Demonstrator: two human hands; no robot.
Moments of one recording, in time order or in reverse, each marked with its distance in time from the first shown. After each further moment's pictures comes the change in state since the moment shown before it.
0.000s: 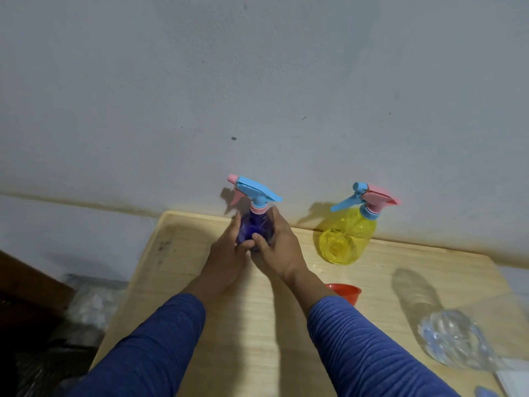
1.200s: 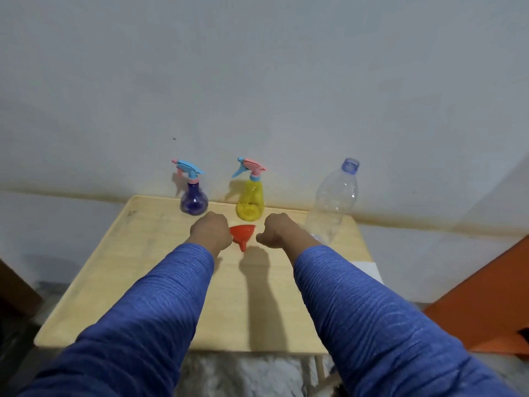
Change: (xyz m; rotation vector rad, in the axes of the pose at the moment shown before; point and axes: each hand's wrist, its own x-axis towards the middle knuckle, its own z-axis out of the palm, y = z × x) left_hand -0.186 0.171 0.074 1.043 -0.087 -0.140; right_hand -0.212 -0.062 -0.204 -0.788 -0.310 0.265
